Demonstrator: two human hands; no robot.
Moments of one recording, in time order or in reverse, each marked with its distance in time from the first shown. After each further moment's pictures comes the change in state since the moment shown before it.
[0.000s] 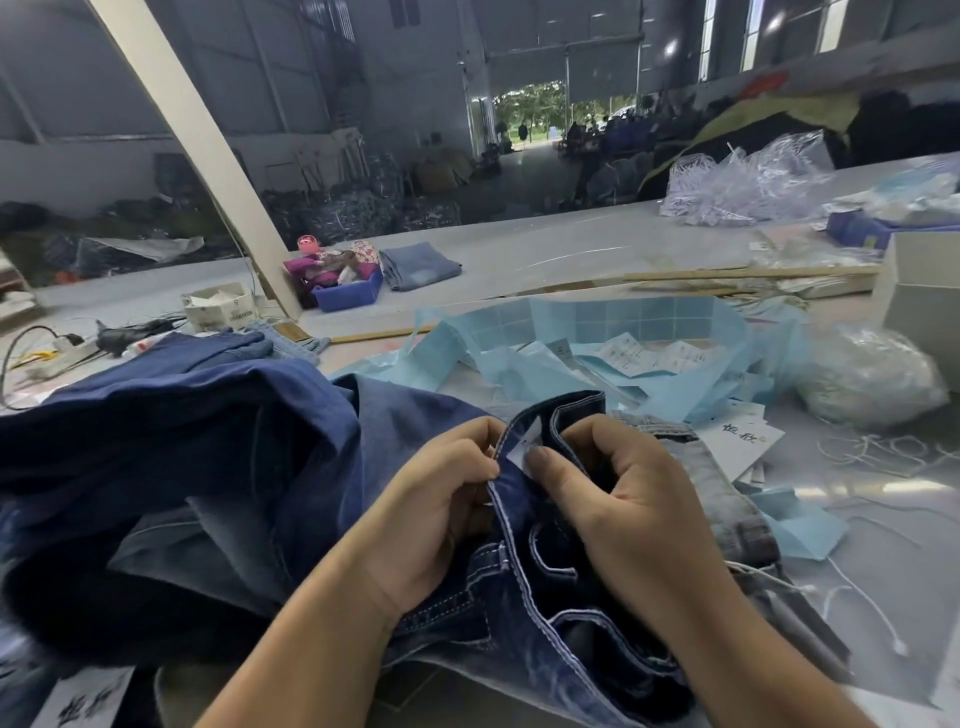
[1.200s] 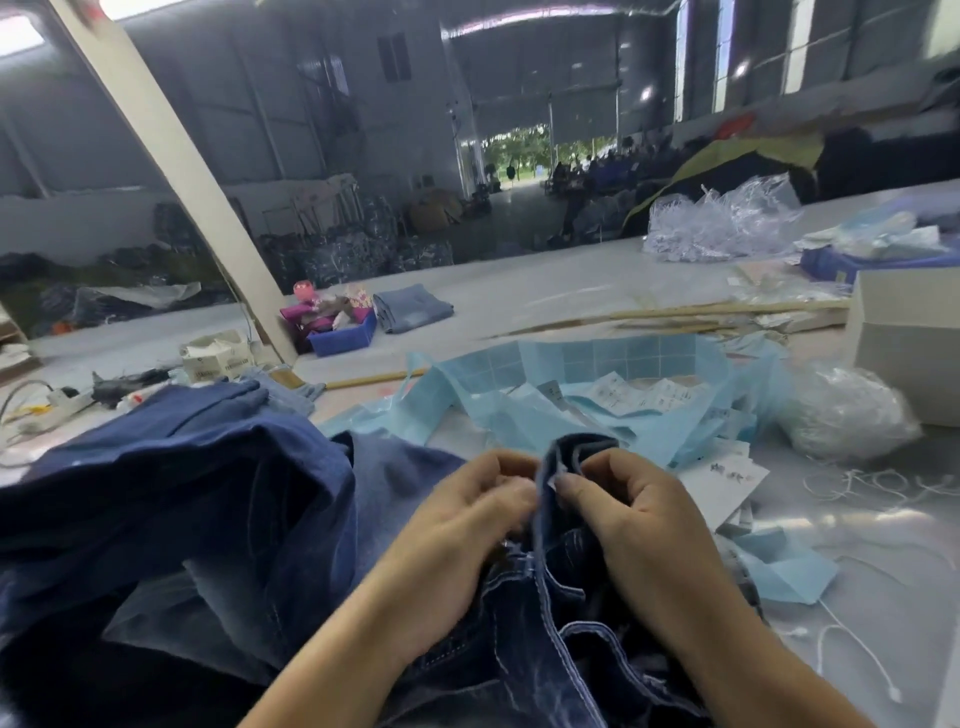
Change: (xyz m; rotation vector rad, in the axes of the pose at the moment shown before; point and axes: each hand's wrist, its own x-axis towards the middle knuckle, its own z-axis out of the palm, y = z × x) left_hand 0.009 0.010 0.018 0.512 0.044 0.115; right_hand 0.016 -0.003 -0.018 0.119 0.039 0.133
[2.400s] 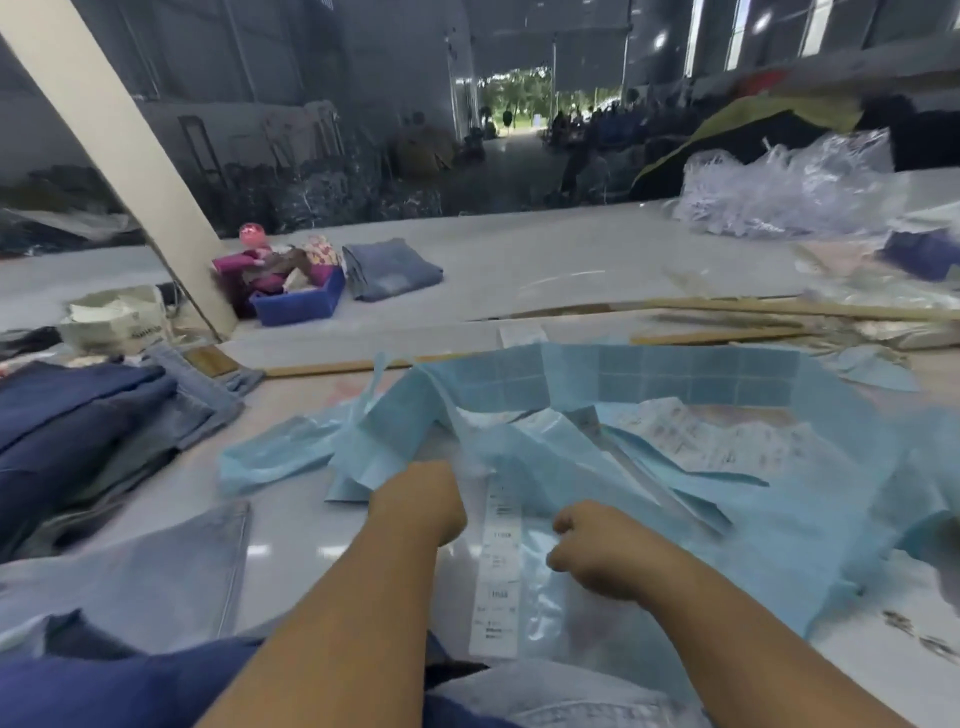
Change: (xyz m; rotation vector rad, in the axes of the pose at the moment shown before) left_hand 0.273 -0.172 -0.143 1.350 -0.059 -0.633; right_hand 0.243 0.161 0.094 -0.755 -0.577 0.500
